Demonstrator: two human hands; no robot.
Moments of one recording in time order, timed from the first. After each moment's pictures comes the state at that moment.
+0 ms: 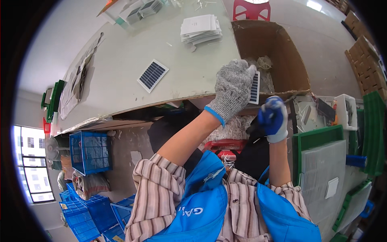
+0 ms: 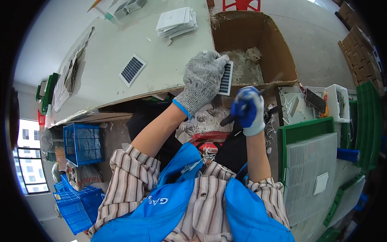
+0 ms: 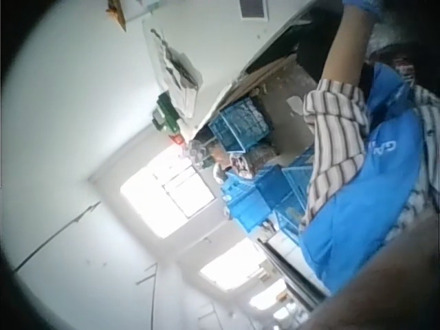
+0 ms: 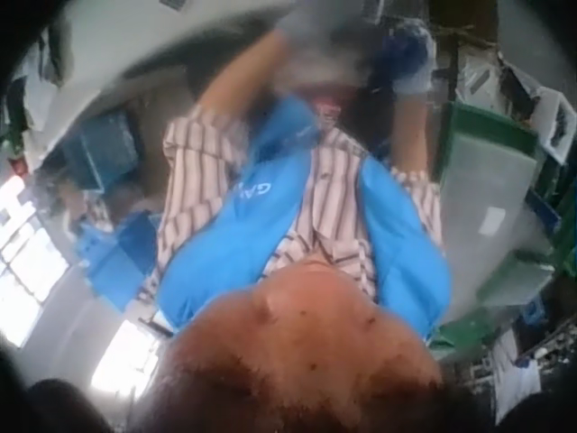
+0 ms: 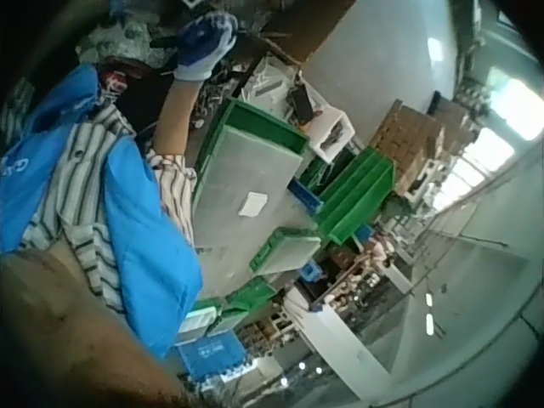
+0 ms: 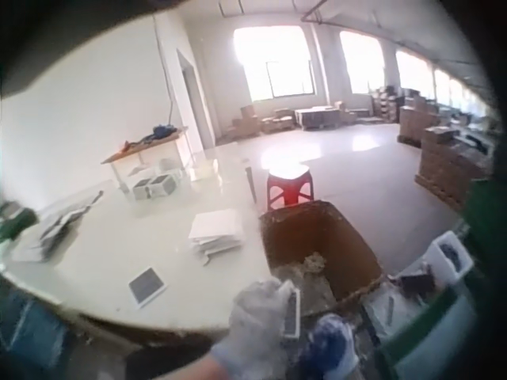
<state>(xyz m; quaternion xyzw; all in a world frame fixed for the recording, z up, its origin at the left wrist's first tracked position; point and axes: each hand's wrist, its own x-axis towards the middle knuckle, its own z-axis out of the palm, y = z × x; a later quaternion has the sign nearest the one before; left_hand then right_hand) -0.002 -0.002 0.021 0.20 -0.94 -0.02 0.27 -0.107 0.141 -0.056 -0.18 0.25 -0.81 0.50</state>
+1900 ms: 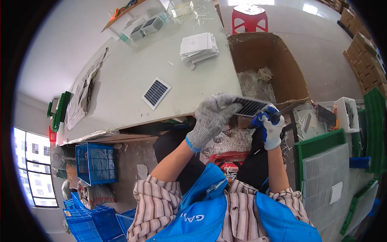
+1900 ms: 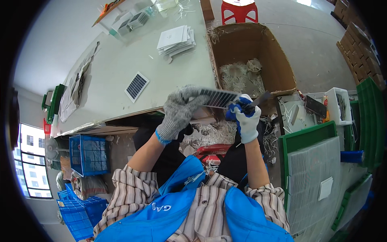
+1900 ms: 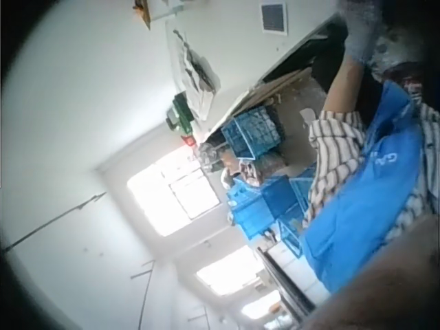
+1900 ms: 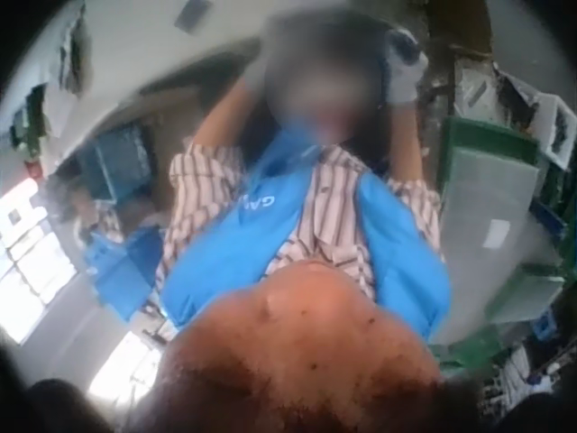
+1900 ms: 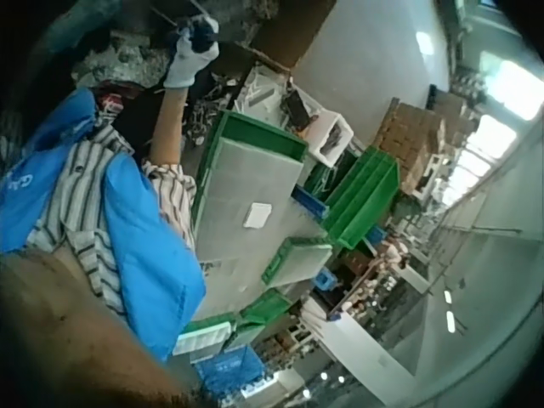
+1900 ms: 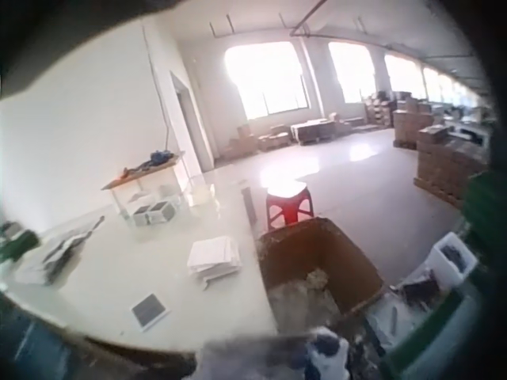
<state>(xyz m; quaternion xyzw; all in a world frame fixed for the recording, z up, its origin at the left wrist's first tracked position) 0.052 0.009 0.042 0.27 -0.84 -0.37 0.31 -0.108 0.134 -0.078 -0.27 0.43 -0.81 0.28</state>
